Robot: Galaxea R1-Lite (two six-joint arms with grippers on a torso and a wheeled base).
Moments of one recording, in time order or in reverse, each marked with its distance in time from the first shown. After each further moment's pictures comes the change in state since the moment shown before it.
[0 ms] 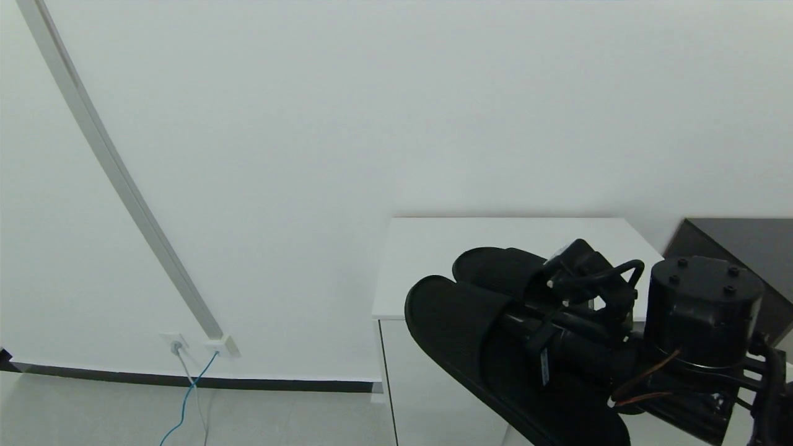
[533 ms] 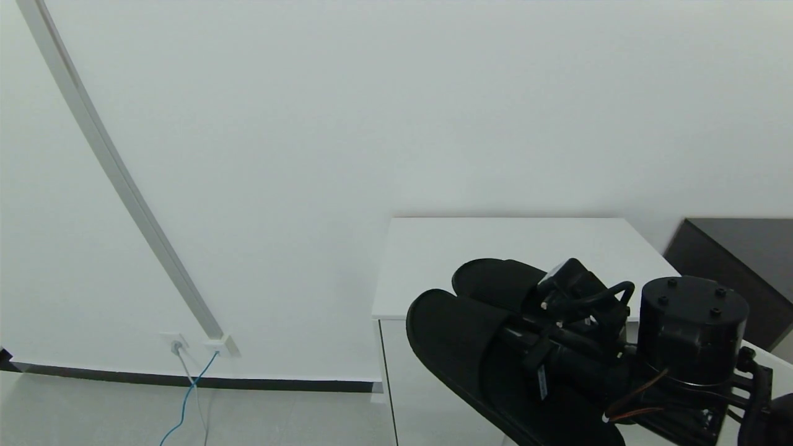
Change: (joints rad) left arm 0.000 0.000 0.000 0.000 0.000 -0.001; right arm -0.002 0.043 0.051 -0.073 0.002 -0.016
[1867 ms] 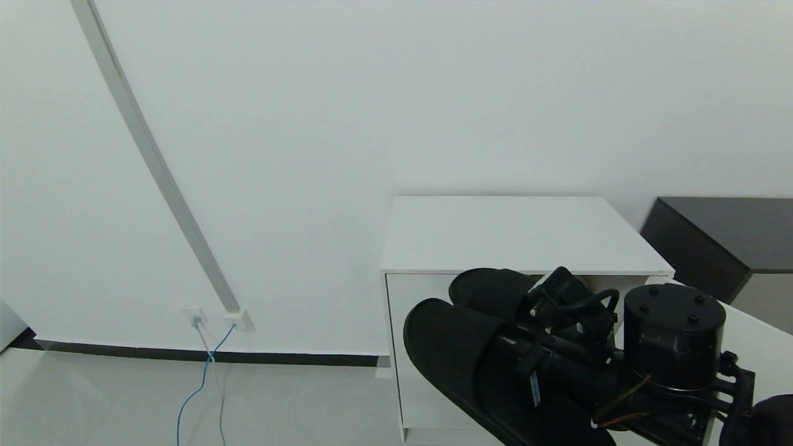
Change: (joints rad) left arm 0.000 0.000 0.000 0.000 0.000 0.002; right arm 0.012 0.033 0.000 0.001 -0.007 0.020
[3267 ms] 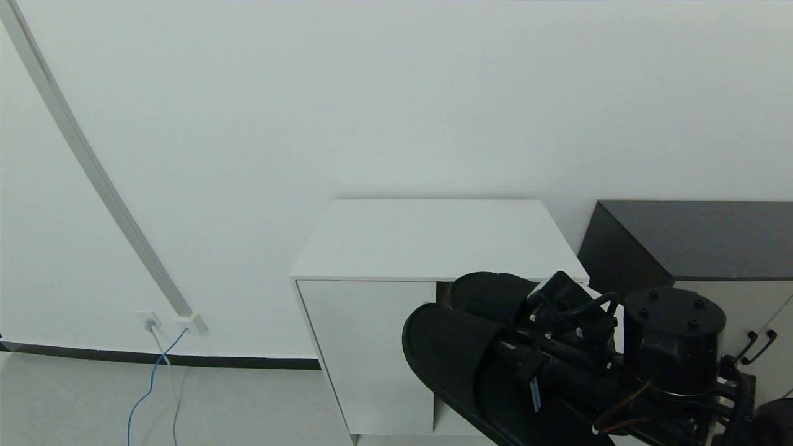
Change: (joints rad) left arm 0.000 0.000 0.000 0.000 0.000 0.000; right arm 0.007 -0.002 0.011 0.000 0.000 0.001
